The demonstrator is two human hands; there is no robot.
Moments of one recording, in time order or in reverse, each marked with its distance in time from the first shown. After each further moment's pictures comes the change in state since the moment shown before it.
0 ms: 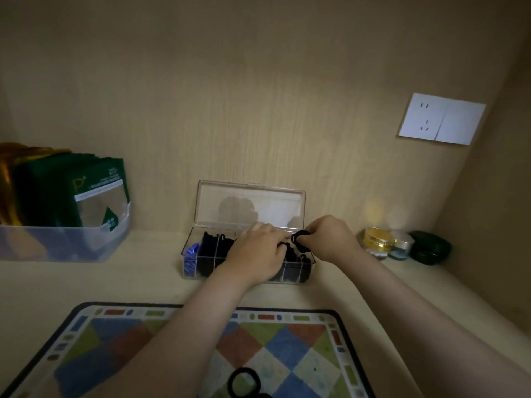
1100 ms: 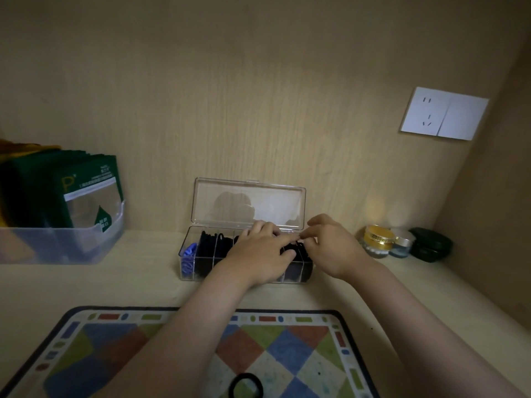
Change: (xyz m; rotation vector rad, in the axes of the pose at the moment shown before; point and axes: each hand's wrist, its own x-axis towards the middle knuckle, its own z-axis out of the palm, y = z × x) left_hand 0.000 0.005 -0.007 0.003 -0.171 0.001; right_hand -0.016 0.016 0.004 -0.150 -0.021 -0.282
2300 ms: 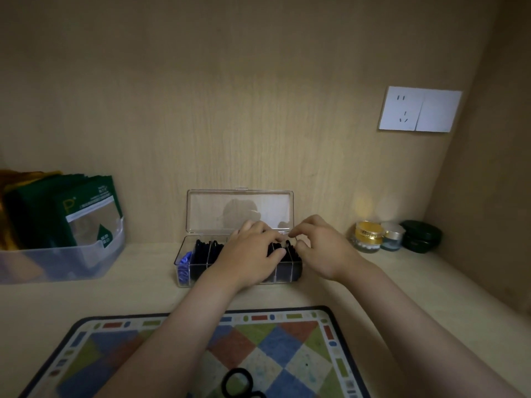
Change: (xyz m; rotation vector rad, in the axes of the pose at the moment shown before) left_hand -0.010 0.008 -0.010 0.013 0.158 0.049; right_hand -0.019 0.002 -0.008 0.124 0.054 -0.052
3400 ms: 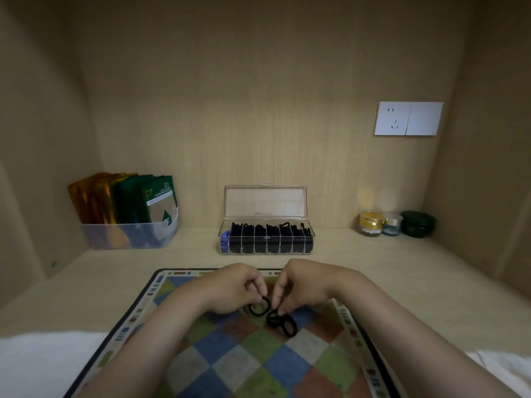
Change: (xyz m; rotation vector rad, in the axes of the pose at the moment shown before) left_hand -0.162 0.017 -0.059 -0.285 -0.450 -0.235; right_hand -0.111 -0.088 0.005 0.131 -0.633 -0.202
